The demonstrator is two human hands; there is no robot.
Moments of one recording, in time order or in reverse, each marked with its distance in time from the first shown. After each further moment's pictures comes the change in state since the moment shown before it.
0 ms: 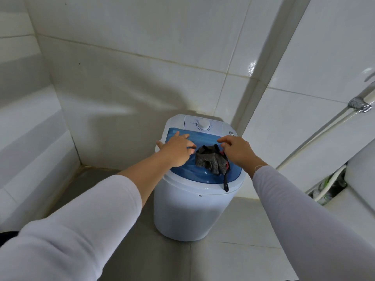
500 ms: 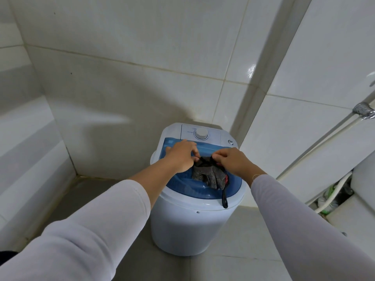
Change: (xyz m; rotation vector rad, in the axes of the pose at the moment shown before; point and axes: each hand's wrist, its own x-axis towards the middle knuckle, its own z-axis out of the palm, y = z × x) left_hand 0.038 0.011 0.005 -0.124 0.129 0.044; right_hand 0.020 0.007 0.001 0.029 -0.188 0.008
